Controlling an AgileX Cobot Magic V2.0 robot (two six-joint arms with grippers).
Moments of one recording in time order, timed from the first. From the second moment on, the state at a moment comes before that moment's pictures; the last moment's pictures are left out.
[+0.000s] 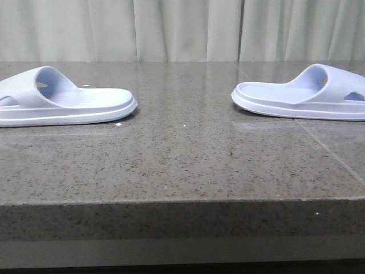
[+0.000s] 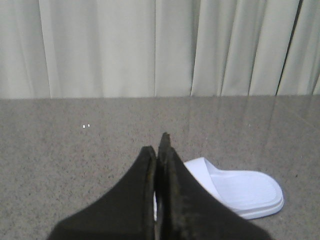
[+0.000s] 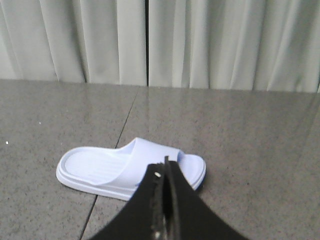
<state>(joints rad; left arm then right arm) -0.05 0.37 -0.61 -0.14 0.46 0.10 0.05 0.30 -0.51 0.05 0.40 -0.01</state>
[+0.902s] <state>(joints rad) -0.05 0.68 -0.61 -0.14 0.50 0.10 0.05 0.51 -0.51 0.05 0.55 -0.01</state>
